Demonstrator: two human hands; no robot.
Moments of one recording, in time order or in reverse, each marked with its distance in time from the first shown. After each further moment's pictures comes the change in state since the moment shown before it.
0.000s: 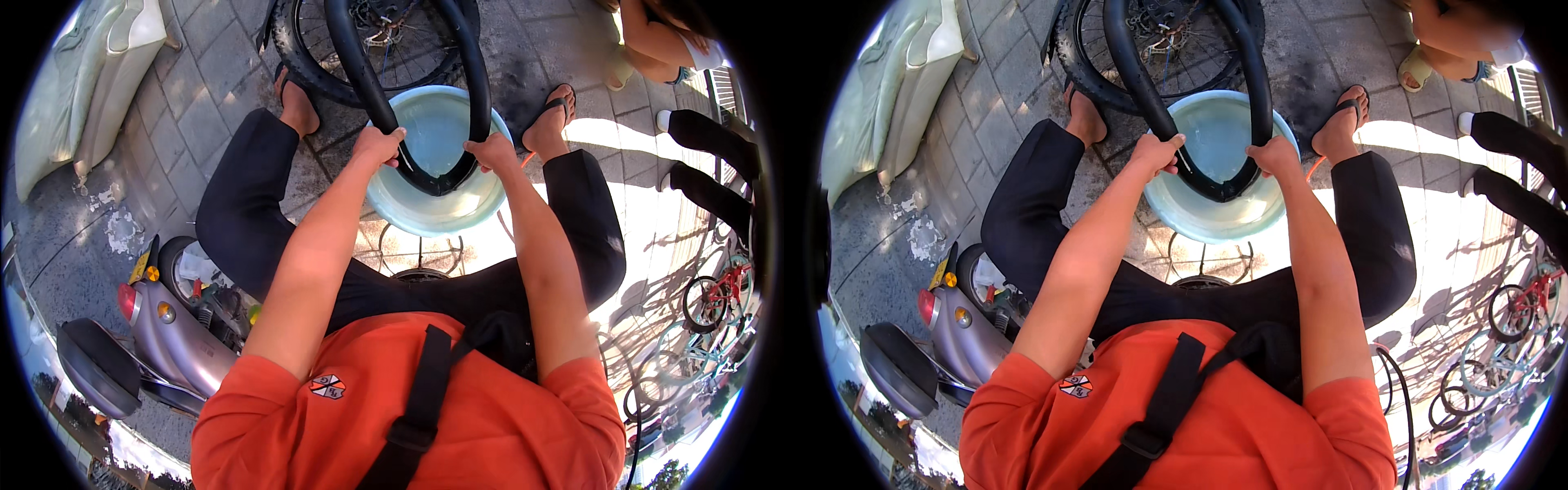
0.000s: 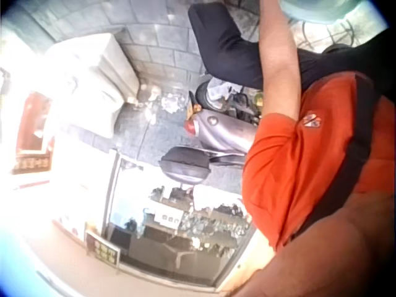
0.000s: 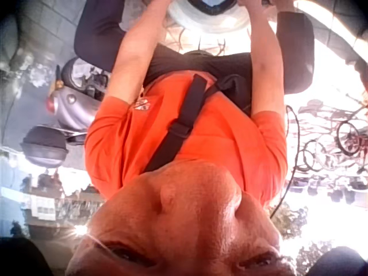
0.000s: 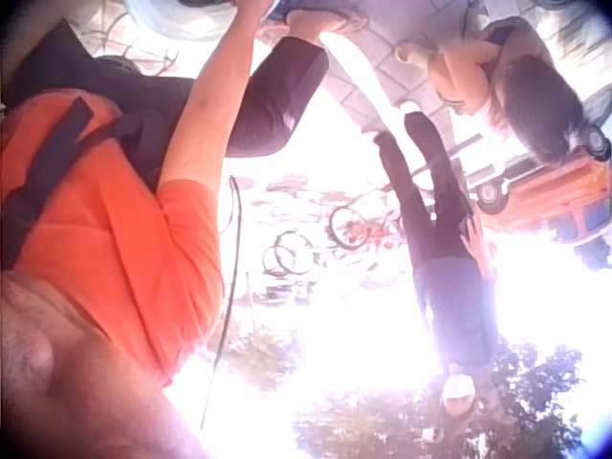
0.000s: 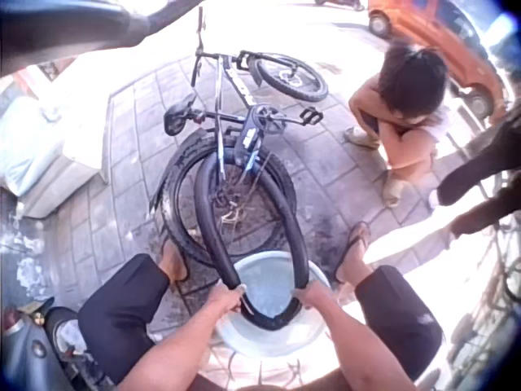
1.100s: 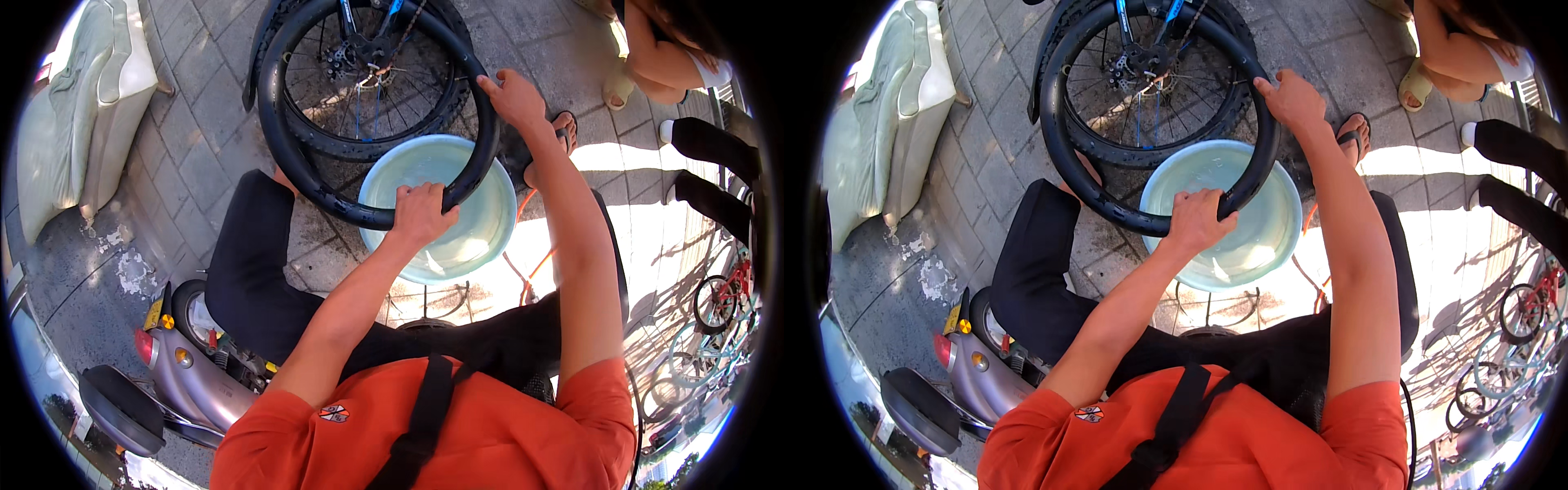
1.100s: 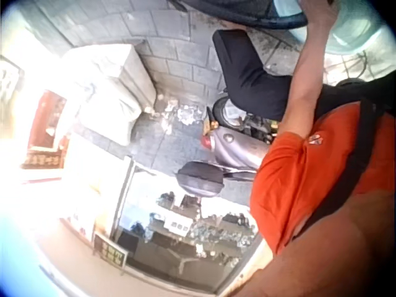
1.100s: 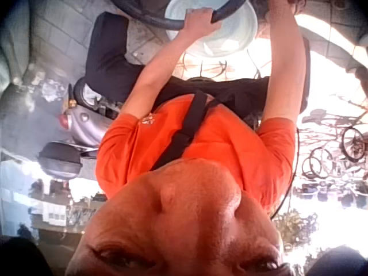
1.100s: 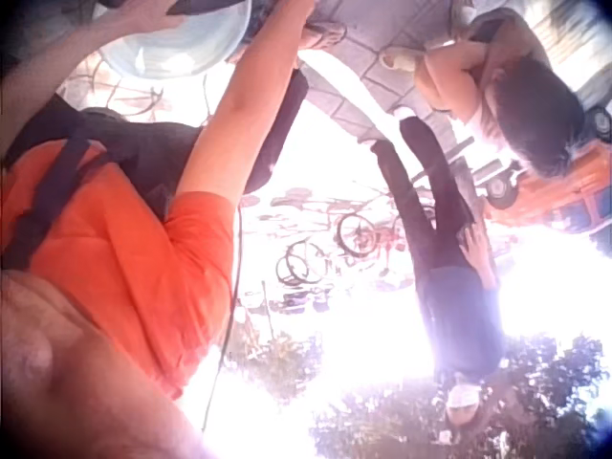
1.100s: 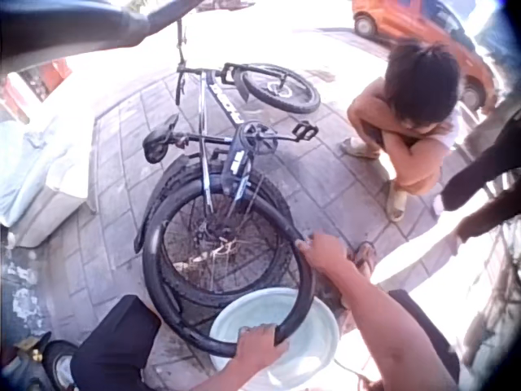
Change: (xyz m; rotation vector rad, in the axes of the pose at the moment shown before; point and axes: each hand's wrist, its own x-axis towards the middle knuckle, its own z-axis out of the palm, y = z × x) left_hand -0.025 0.015 0.075 0.672 0.097 0.833; right_hand 0.086 -0.113 -0.133 -0.263 0.497 -0.249
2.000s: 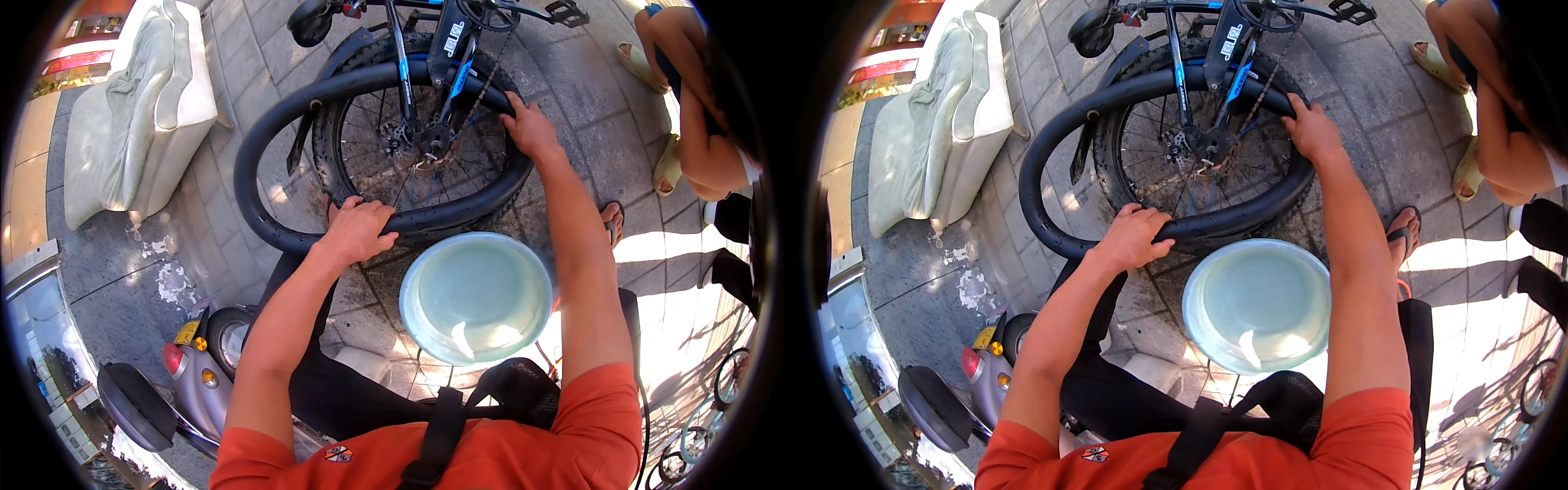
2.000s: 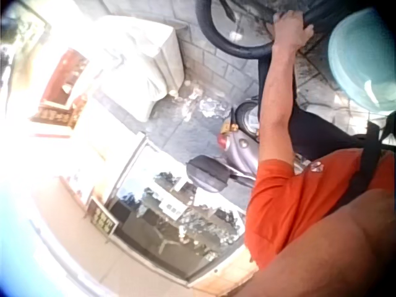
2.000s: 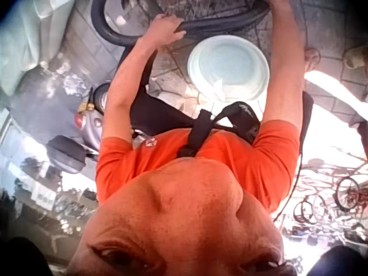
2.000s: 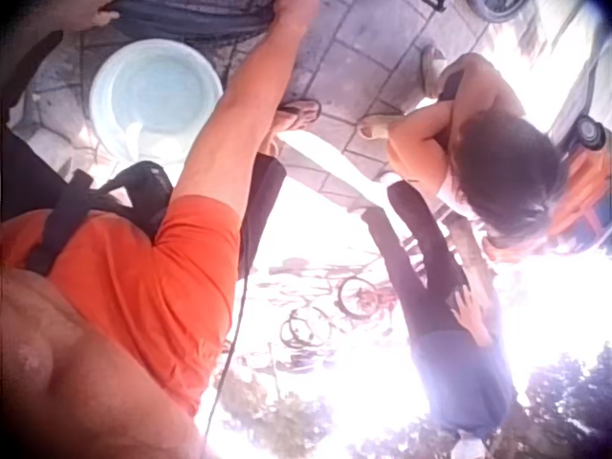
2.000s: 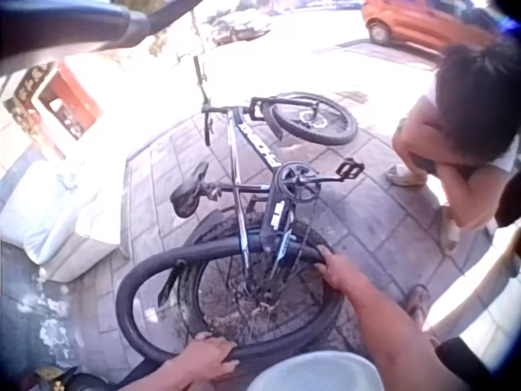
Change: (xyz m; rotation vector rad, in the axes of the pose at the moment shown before) left_hand 0.062 -0.131 -0.216 0.412 -0.130 0.114; right_hand 0.156 -0.058 0.054 0.029 0.048 -0.294
